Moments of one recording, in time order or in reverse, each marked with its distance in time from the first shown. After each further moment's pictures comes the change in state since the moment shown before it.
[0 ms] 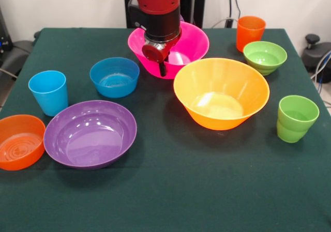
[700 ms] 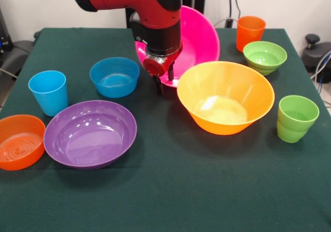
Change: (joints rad) arm 0.016 0.067 -0.012 -0.059 0.001 -0.057 0.000
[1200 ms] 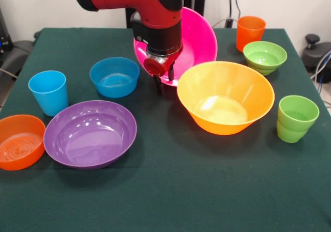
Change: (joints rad) arm 0.012 -0.002 -0.009 -0.002 0.000 0.000 0.000
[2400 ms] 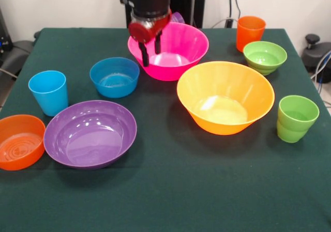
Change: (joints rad) arm -0.053 -0.226 -0.001 0.169 -0.001 -0.002 0.000
